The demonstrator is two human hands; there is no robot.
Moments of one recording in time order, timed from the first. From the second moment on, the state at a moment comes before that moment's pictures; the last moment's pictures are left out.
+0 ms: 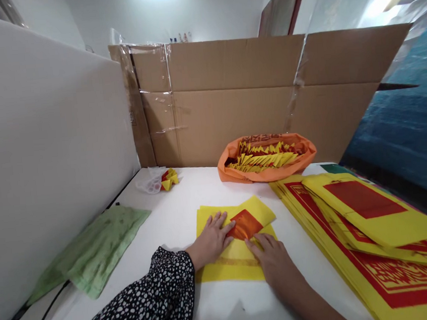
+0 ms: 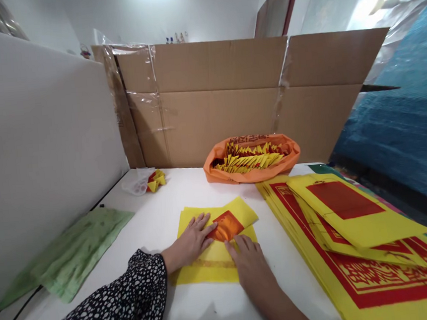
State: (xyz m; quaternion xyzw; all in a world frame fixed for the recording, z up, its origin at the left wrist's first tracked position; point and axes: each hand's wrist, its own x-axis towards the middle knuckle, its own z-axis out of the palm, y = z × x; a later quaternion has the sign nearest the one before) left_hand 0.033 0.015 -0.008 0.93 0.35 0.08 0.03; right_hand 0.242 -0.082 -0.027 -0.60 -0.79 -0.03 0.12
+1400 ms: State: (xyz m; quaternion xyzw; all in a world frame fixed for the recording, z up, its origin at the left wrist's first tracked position) left_hand -0.002 0.024 0.027 0.89 0.28 0.18 0.32; right_hand 0.225 -0.022 0.014 -0.49 -0.77 0.29 0.29
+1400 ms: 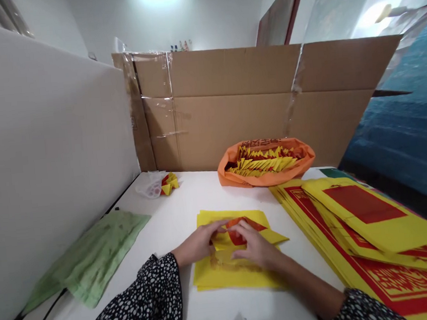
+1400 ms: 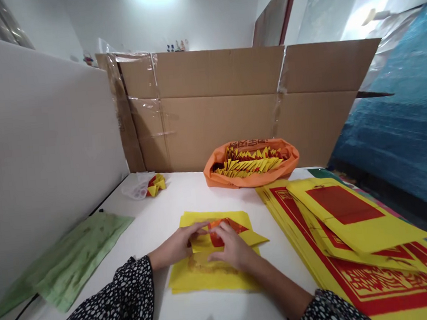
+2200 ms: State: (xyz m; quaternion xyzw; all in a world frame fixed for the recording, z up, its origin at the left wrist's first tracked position) left_hand 0.017 0.008 0.013 0.93 0.35 0.13 0.02; right_hand 0.200 -0.020 -0.011 -0.61 -0.72 0.19 0.28
